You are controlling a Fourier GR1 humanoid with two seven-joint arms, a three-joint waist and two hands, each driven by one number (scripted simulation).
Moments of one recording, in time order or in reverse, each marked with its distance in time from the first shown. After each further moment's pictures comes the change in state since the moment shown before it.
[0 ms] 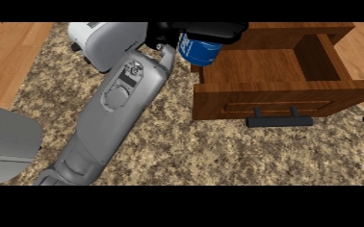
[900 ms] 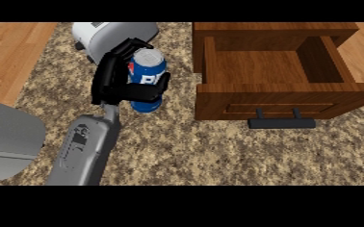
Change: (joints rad) left arm 0.579 0.003 0.125 -0.299 -0.026 -0.261 -0.204; right arm 0.030 0.008 0.001 -0.009 -0.007 0.010 -0.017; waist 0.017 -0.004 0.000
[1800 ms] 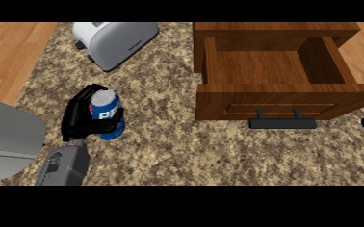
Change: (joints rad) left arm 0.235 0.067 0.265 0.315 0.070 -0.224 -0.419; right arm -0.015 -0.001 -0.003 0.017 -0.001 0.005 0.003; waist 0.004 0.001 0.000
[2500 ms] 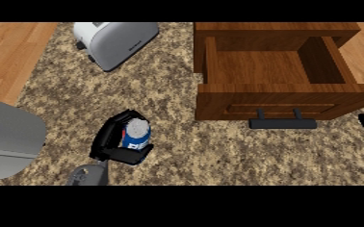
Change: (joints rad) left arm 0.115 -0.051 -0.209 0.019 -0.118 -0.184 -0.045; right arm -0.039 -0.011 -0.012 0.026 0.005 0.012 0.019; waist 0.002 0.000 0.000
